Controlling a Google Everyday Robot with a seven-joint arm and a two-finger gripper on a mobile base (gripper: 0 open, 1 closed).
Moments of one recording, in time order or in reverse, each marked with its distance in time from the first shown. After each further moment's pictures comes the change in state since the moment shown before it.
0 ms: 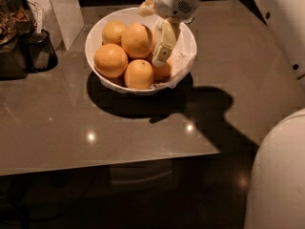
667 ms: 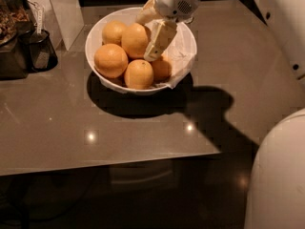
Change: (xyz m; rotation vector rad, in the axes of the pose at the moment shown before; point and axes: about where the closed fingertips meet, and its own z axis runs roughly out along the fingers) arm 0.000 0.000 0.000 0.000 0.000 0.000
